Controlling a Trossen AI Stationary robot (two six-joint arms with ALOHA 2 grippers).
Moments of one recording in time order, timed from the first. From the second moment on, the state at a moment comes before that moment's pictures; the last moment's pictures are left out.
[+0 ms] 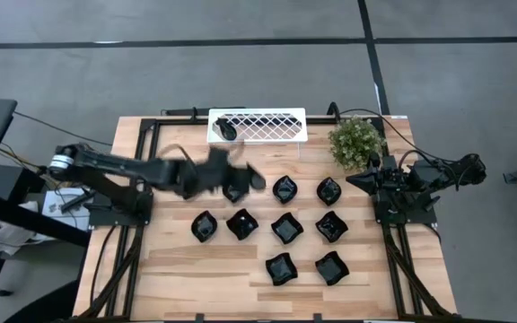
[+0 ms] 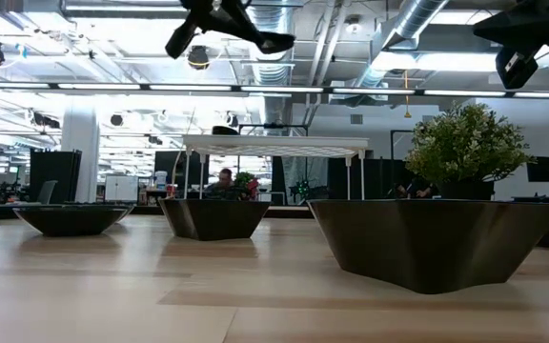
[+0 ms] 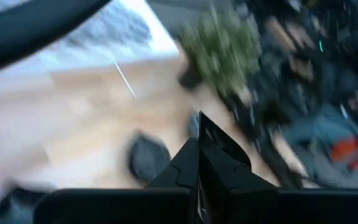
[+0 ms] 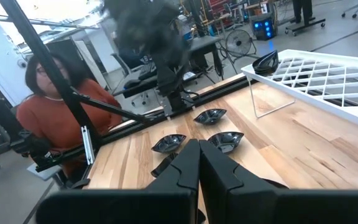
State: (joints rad) left arm -0.13 1.51 1.12 -0.28 -0.56 -0.92; right arm 0.32 0.07 0.38 -0.37 0.45 0.38
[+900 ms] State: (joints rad) left arm 0.49 1.42 1.12 -0.41 -0.36 -0.83; right arm 0.33 0.07 0.38 -0.37 0.45 0.38
